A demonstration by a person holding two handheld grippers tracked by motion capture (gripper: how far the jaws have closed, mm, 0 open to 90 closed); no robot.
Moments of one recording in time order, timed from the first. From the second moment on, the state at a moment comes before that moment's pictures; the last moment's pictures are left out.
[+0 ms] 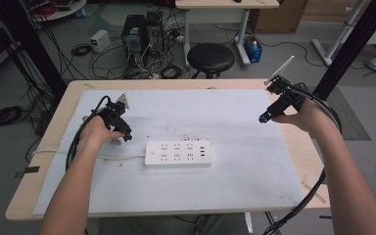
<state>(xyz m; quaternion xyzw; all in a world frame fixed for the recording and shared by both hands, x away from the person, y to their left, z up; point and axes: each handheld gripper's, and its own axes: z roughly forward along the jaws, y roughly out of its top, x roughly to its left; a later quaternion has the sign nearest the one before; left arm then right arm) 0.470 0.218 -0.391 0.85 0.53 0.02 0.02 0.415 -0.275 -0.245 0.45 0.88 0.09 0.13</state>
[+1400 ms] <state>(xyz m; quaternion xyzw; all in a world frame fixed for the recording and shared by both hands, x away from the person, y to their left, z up) 0.471 0.216 -0.379 0.85 0.53 0.05 0.02 0.419 -0.278 -0.256 0.45 0.88 0.09 0.13</state>
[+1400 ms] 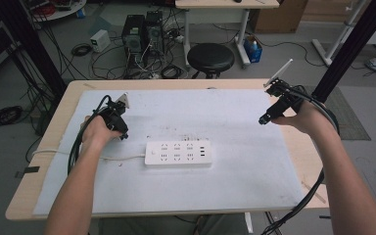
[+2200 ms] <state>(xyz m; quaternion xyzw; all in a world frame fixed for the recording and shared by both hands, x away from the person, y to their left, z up) 0.429 0.181 -0.243 0.88 0.46 0.07 0.06 0.414 -0.269 -0.251 0.46 0.88 0.08 0.10</state>
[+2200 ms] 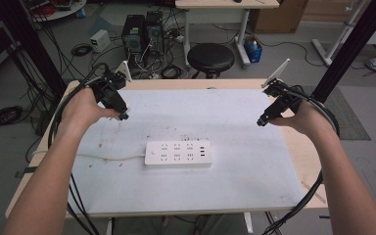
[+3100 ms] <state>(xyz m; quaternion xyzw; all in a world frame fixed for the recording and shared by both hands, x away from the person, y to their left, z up) 0.410 0.098 -0.265 0.93 0.17 0.06 0.31 0.413 -0.263 -0.245 0.56 0.80 0.22 -0.10</state>
